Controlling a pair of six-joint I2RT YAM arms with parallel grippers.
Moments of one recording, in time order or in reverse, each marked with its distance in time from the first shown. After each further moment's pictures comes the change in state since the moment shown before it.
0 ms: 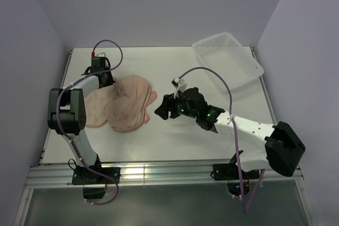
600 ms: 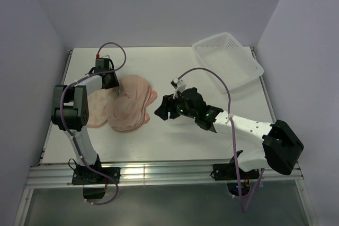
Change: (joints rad) left arm -0.021 0.049 0.017 -0.005 0.034 -0.021; right arm 0.000 0.026 0.000 0.000 0.003 0.000
